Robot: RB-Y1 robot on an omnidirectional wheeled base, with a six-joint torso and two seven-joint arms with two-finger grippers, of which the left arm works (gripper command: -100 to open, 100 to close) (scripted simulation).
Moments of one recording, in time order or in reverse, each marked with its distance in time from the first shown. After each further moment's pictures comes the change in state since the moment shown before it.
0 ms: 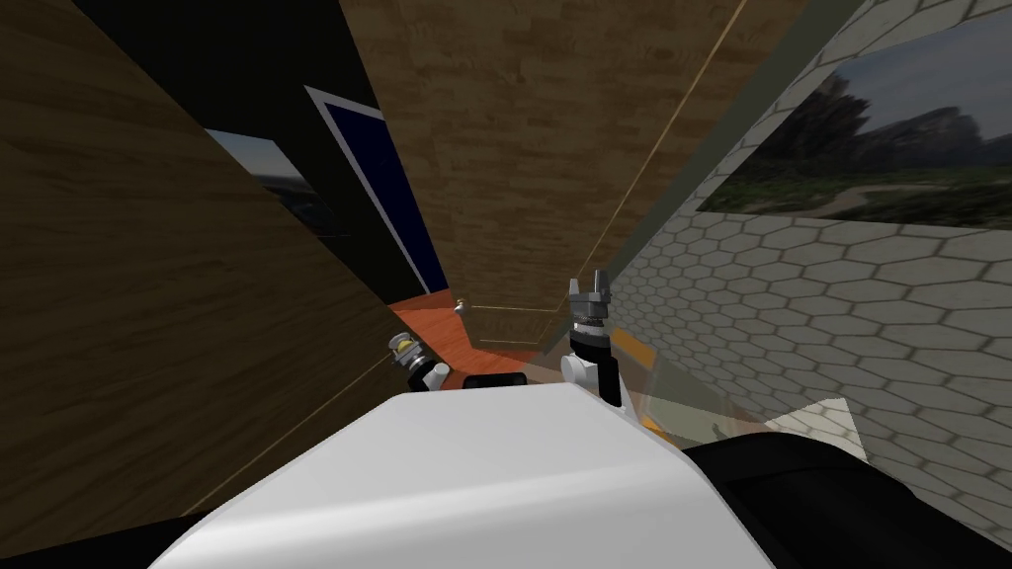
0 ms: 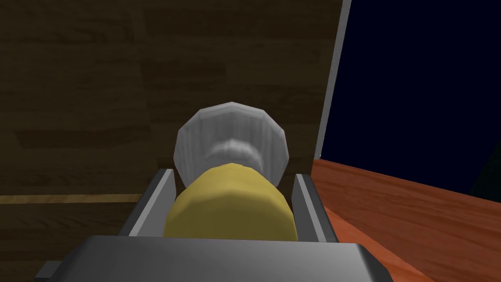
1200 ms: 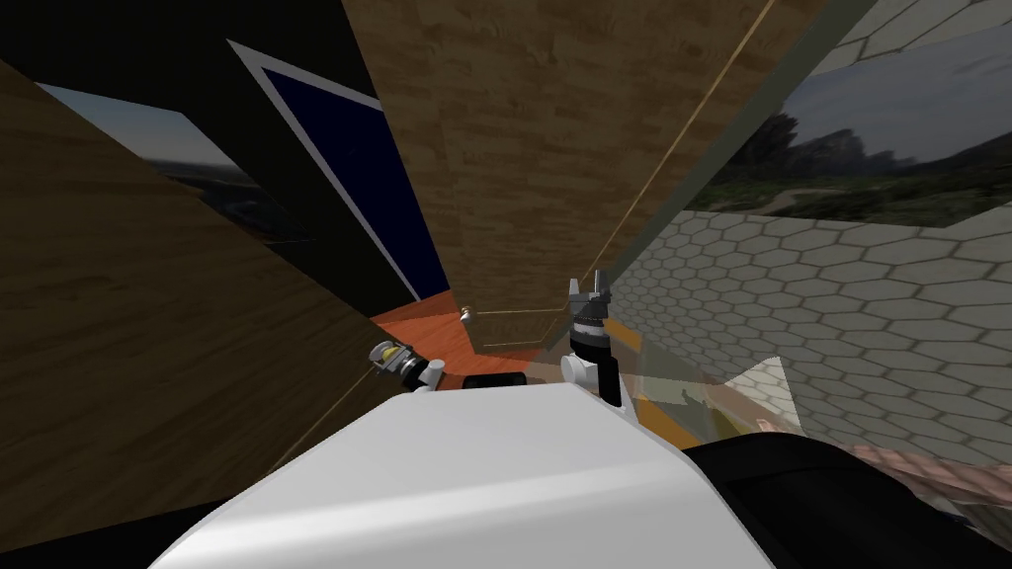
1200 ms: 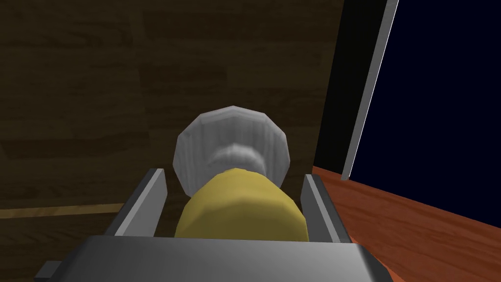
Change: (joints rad) arm -0.068 0.003 0.125 0.063 0.092 -0.095 -0.046
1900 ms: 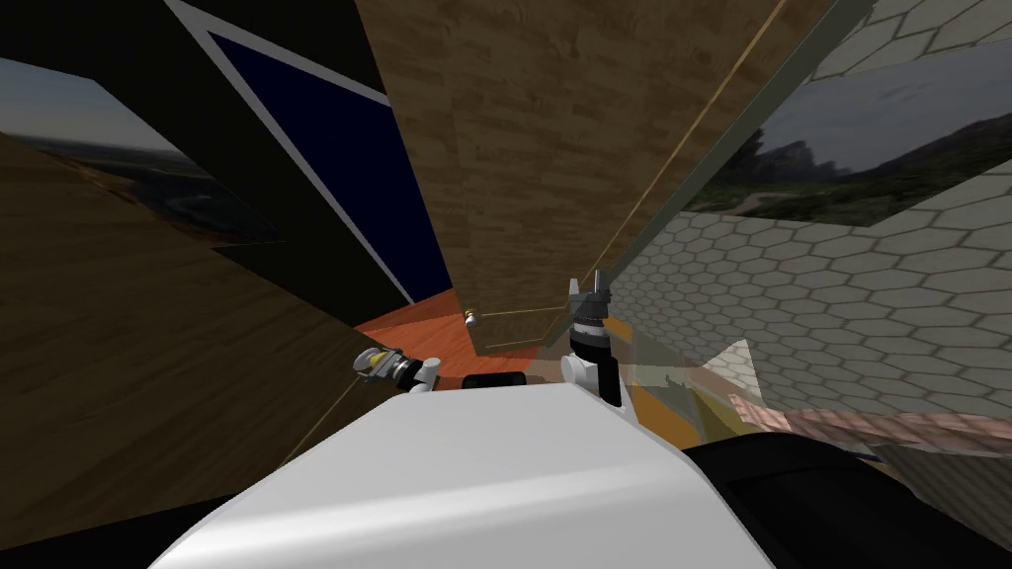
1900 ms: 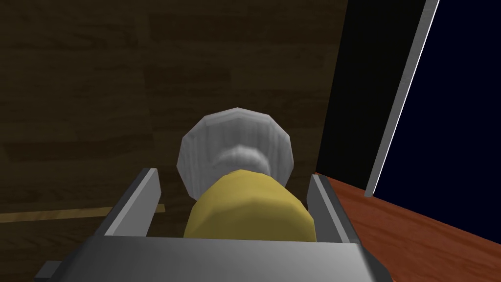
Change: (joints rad) arm -0.029 0.016 0.065 0.020 0.066 -0.068 -0.032
